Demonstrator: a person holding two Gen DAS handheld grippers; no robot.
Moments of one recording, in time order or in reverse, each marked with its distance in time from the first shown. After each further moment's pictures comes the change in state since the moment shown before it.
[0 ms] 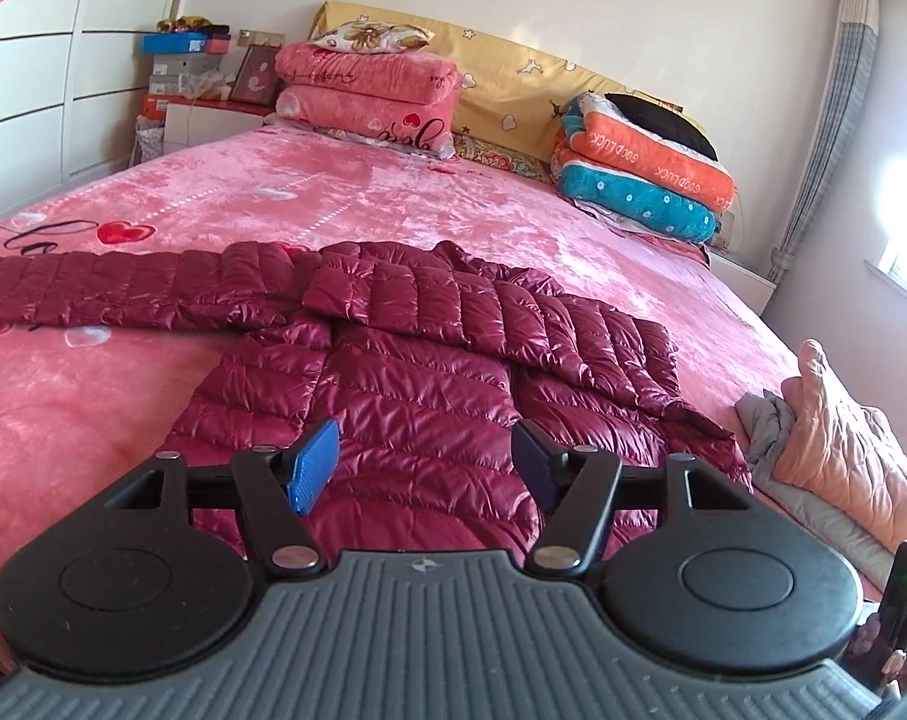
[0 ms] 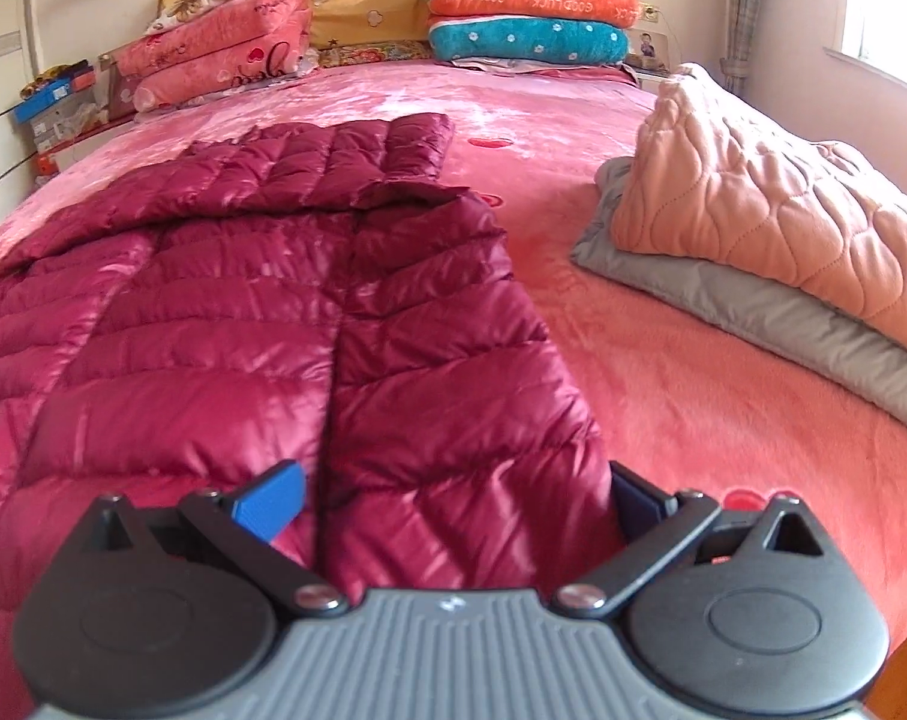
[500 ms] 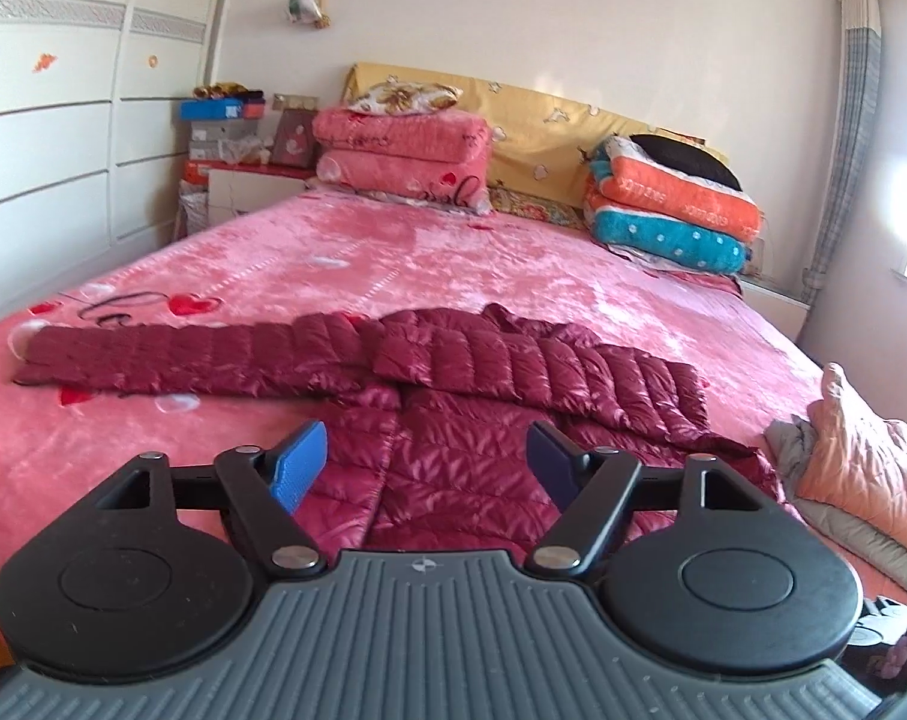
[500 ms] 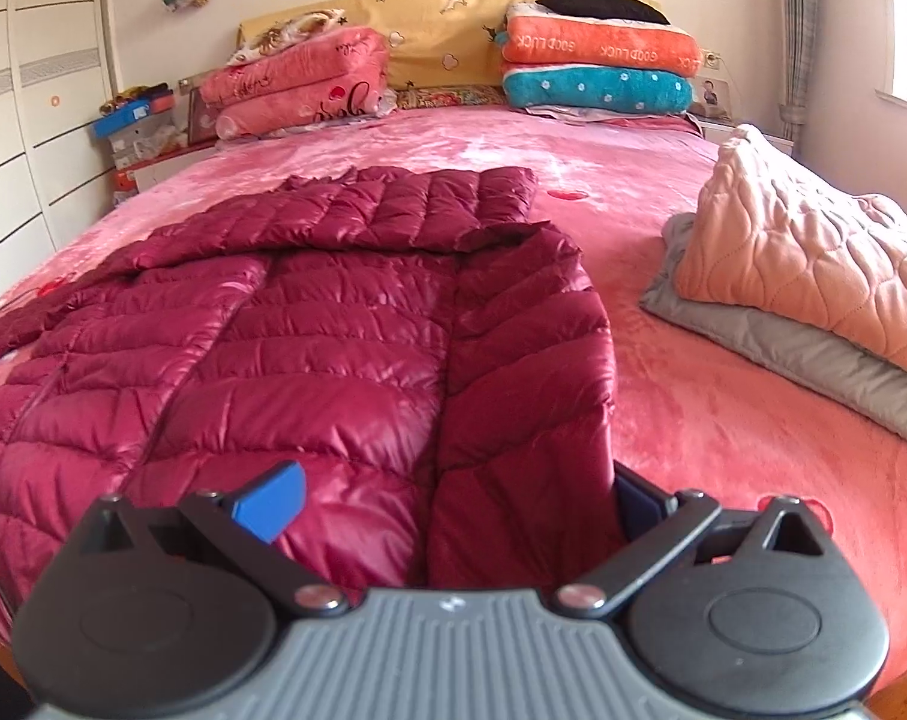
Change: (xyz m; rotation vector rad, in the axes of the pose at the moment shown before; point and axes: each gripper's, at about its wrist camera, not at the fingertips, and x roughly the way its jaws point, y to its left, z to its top) left arm -0.032 0.009 0.015 0.049 -0.110 0.113; right arm -0.040 0.014 -0.009 -0.053 -0.092 0.123
